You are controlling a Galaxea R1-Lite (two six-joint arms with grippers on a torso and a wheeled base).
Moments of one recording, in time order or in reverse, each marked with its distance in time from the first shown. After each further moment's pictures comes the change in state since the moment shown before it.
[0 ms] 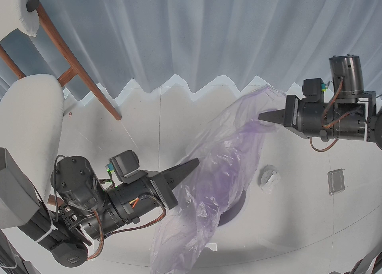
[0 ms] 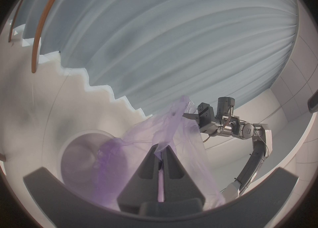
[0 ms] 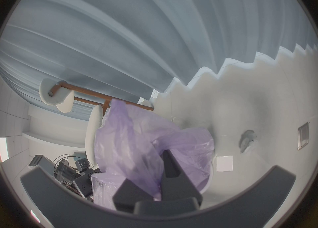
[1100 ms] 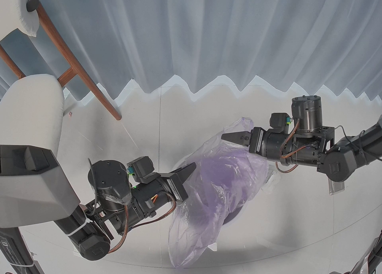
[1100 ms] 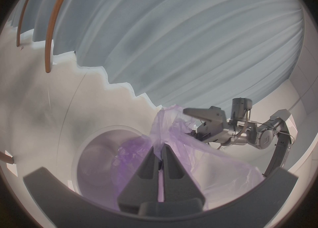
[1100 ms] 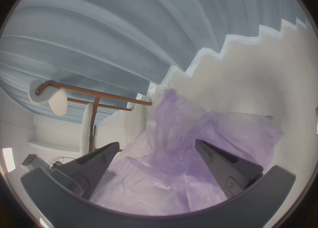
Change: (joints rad) left arm 0.046 0.203 -0.089 0.000 0.107 0.069; right arm -0.001 0.280 0.164 -0.464 0.058 0.084
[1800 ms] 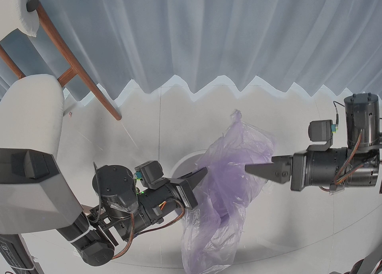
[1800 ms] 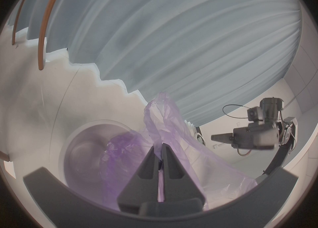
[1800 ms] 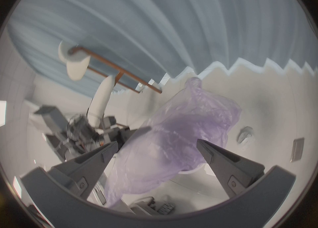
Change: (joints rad) left arm -0.062 -0.008 -0.003 0.000 0.001 0.000; right arm 0.159 -0.440 0.156 0.347 -0.127 -0.215
